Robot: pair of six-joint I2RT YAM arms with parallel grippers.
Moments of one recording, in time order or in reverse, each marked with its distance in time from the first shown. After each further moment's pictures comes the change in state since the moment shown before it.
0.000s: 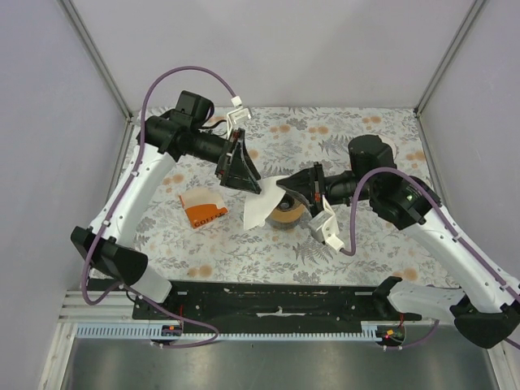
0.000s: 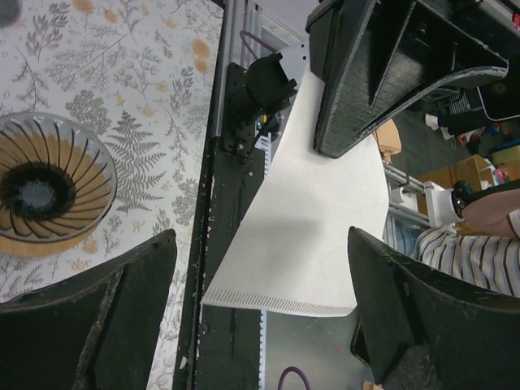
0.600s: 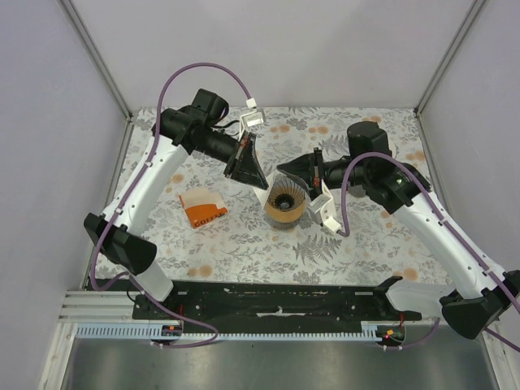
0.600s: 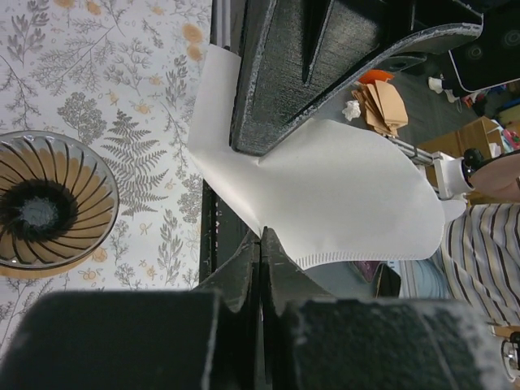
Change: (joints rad) left arm -0.068 0.115 0.110 -0.105 0.006 0.164; right arm -0.122 0.093 0.018 0.031 -0.090 -0.121
